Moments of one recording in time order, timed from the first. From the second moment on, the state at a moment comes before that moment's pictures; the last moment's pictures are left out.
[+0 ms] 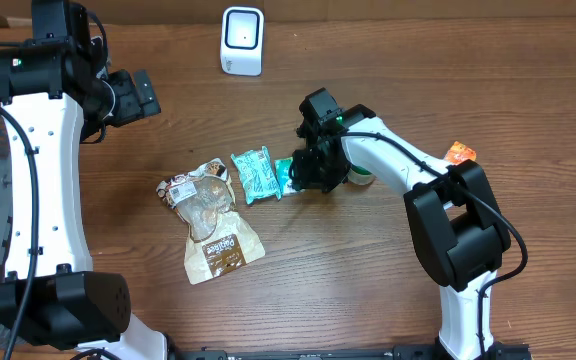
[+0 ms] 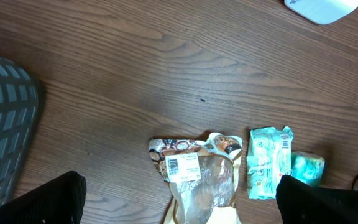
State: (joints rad) left arm 0.12 1.78 1.93 -1.36 0.04 -0.26; right arm 0.50 2.13 1.52 -0.82 -0.34 0.38
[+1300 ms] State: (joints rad) left arm 0.12 1.78 1.93 -1.36 0.04 -0.26; right arm 0.20 1.89 1.54 -0.70 -1.51 0.36
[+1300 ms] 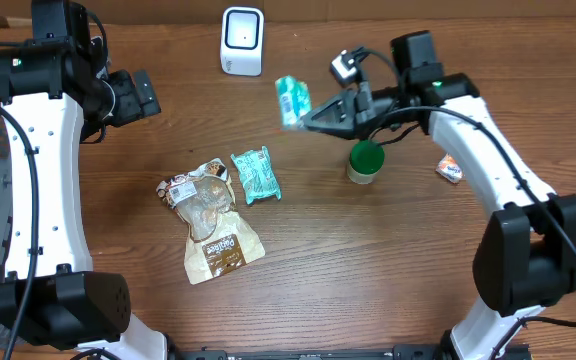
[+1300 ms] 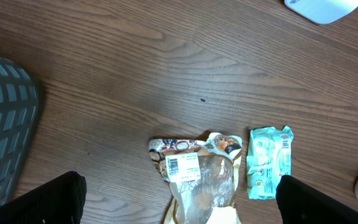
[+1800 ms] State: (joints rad) left arm 0.12 1.78 1.93 -1.36 0.04 -0.26; right arm 0.19 1.89 1.54 -0.70 -1.46 0.43
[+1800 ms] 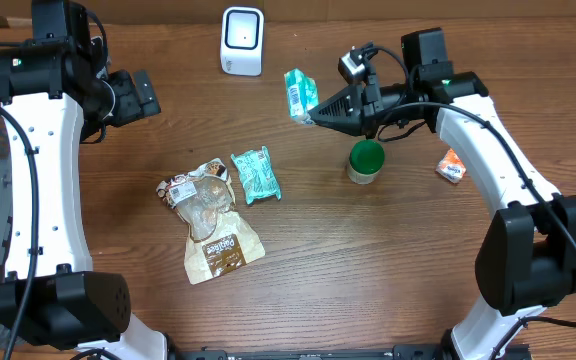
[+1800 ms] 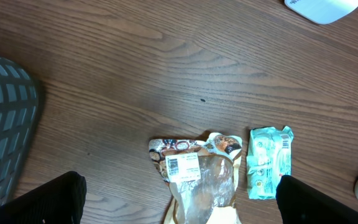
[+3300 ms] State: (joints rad) left arm 0.12 1.78 1.93 -1.36 0.04 -0.26; right arm 0.61 2.50 2.24 0.05 0.43 -0.84
